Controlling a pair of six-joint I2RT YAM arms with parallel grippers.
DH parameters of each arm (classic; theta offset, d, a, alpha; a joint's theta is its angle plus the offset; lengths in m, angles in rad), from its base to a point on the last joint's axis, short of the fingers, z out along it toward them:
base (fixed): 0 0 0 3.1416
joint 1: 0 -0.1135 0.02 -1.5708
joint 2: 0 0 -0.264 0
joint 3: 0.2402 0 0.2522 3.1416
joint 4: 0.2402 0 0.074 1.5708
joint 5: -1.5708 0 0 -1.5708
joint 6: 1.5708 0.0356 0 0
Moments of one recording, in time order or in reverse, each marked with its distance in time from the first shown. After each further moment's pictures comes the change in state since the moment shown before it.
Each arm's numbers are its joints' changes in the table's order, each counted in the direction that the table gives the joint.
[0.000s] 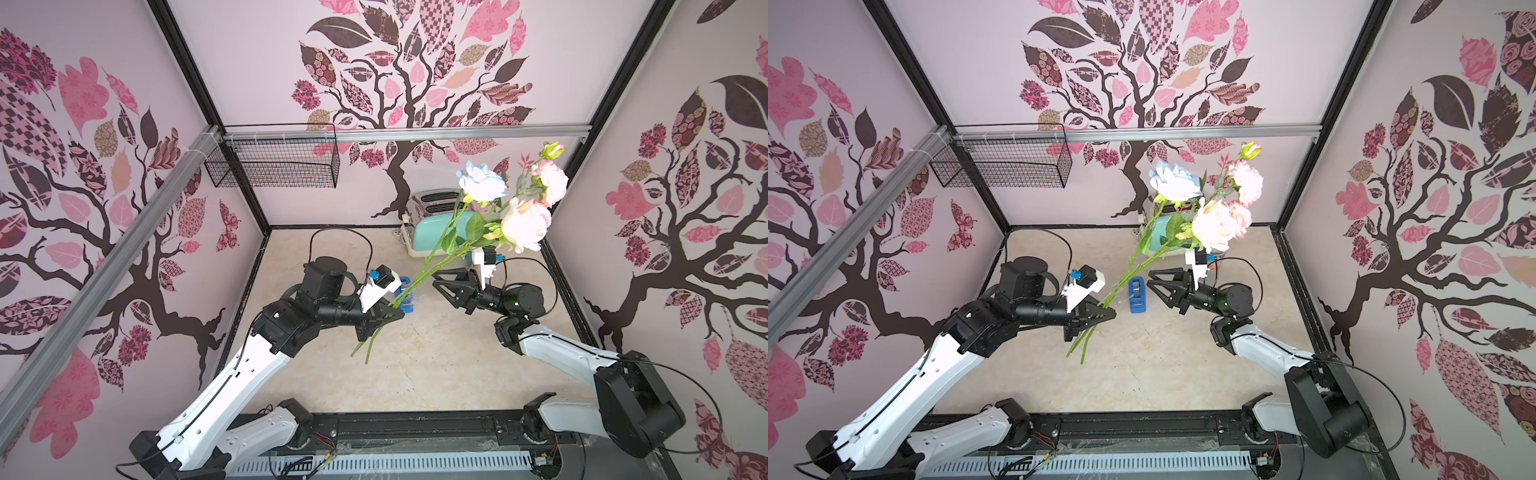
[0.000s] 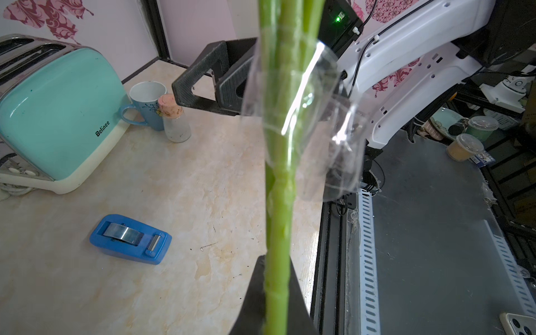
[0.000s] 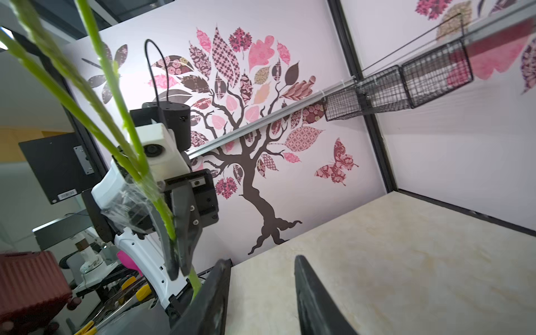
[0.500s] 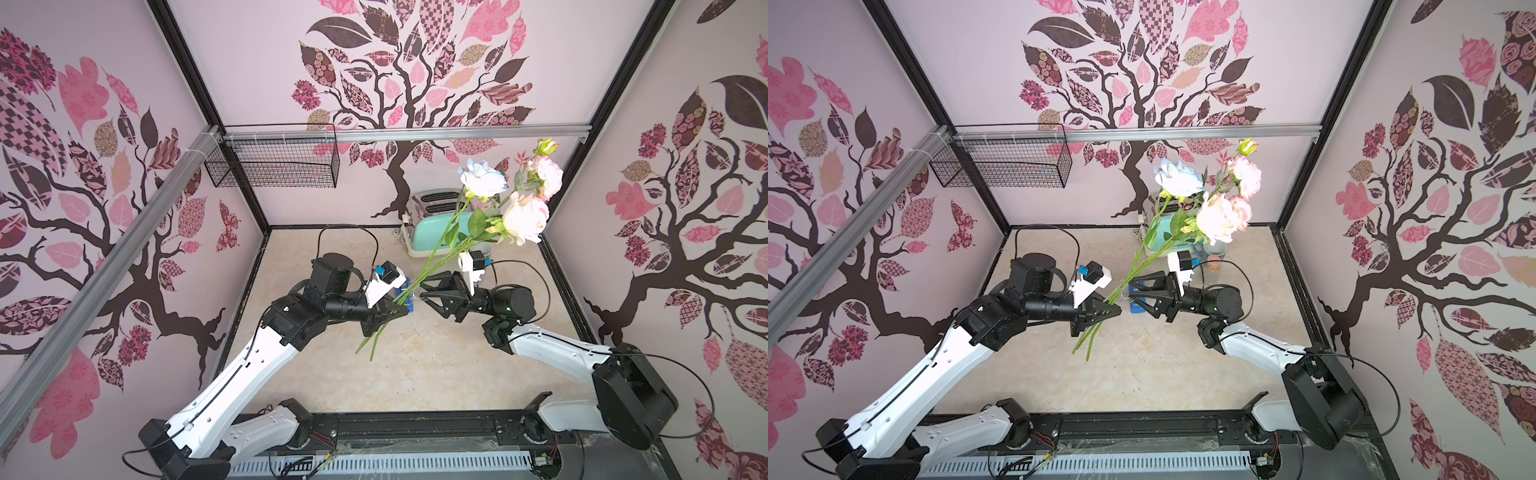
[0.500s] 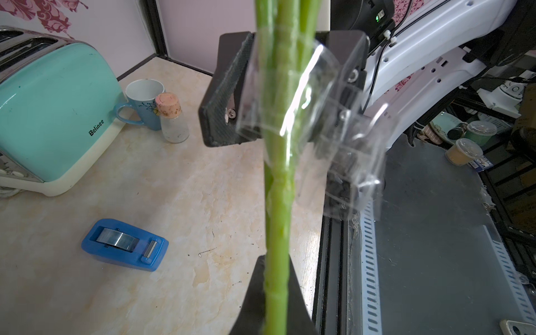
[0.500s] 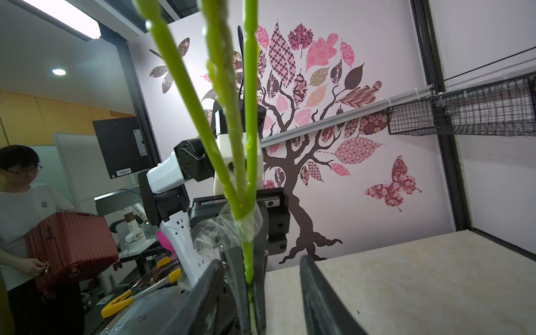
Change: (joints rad) left arm 0.000 -0.047 0.000 -0.045 -0.011 -0.018; right arm -0.136 -0.033 0.059 -0.068 0.011 -0.011
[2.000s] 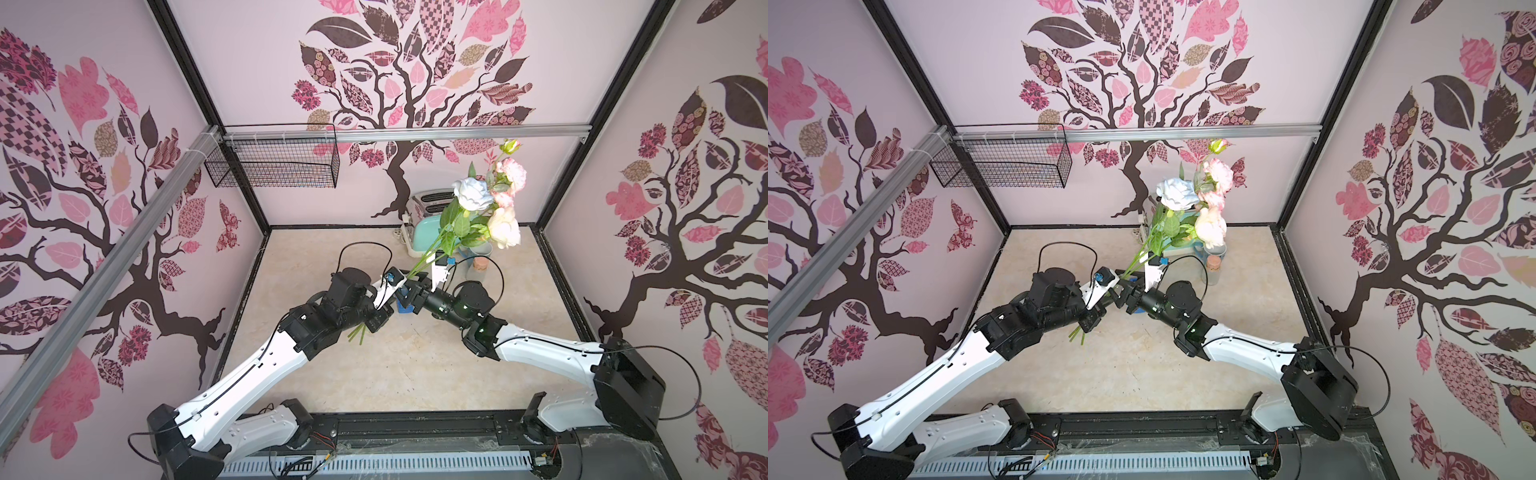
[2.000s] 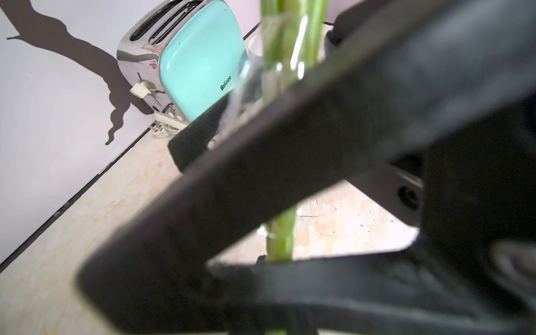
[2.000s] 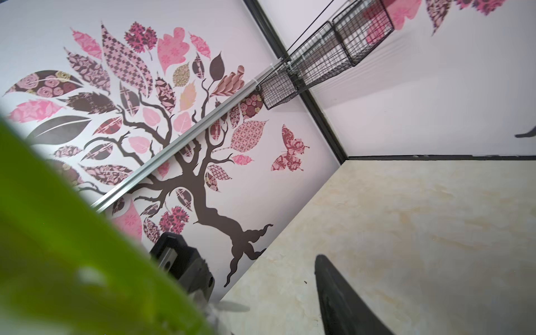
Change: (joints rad) left arm 0.129 0.006 -0.134 -0.120 0.657 0.040; right arm -0.266 -0.043 0.115 0.535 -0.772 -0.111
